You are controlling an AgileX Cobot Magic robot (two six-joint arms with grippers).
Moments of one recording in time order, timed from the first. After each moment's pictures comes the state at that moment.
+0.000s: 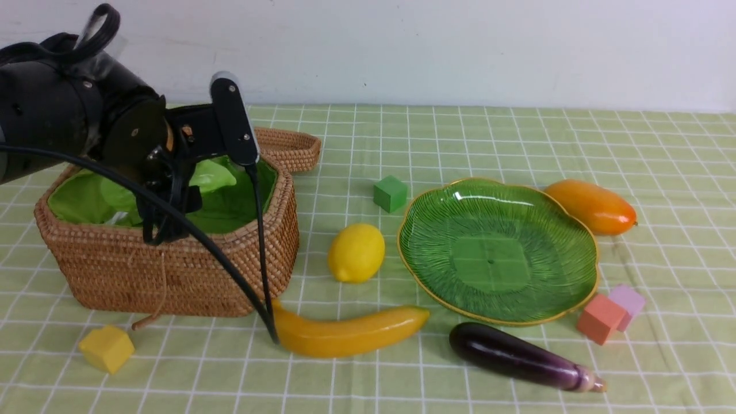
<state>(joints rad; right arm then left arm) 0.41 0.46 -0.98 0.70 0.71 -0.63 -0.28 1.65 -1.27 0.48 0.61 0.56</state>
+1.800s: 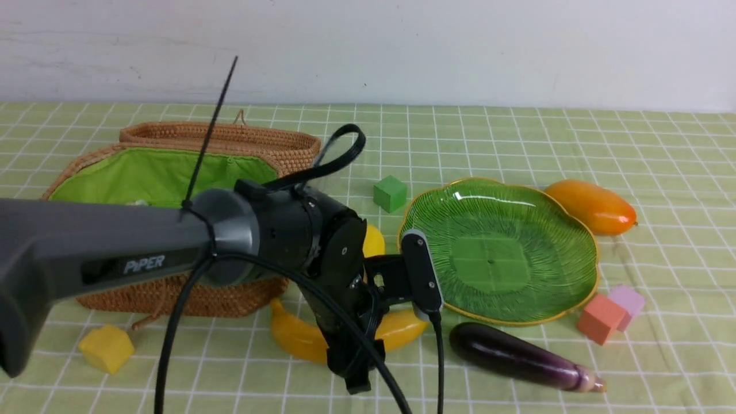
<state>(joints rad) 0.41 0.46 -0.98 0.62 1.12 -0.47 -0.66 1.94 -1.27 0.01 0.60 0.71</state>
